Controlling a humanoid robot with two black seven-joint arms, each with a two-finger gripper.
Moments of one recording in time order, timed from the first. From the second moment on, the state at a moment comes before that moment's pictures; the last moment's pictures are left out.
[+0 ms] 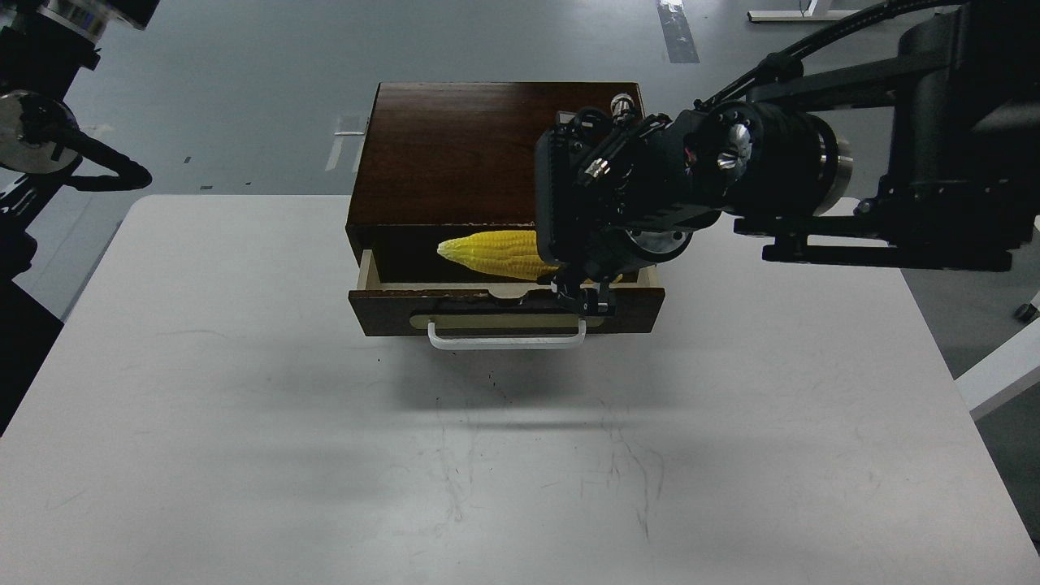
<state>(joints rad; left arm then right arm) -1.09 0.66 -0.61 -0.96 -0.02 -0.45 -0.49 1.90 -0.34 -0.44 1.53 -1.87 0.43 0.20</state>
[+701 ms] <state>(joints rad) -1.09 0.67 -0.60 -0.96 -0.02 -0.48 -0.49 1.88 -0.44 -0.23 1.43 -1.30 0.44 0.19</state>
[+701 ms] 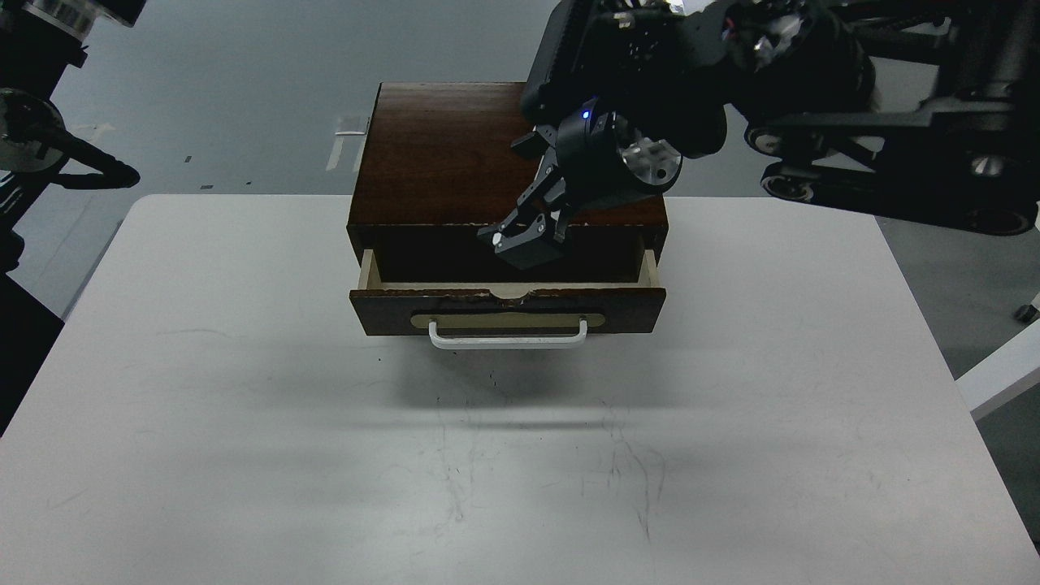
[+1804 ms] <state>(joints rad) -1.09 0.50 -0.61 -0.73 -0.05 -0.48 -0.49 1.14 -0.71 0.58 0.85 0.40 0.38 0.20</state>
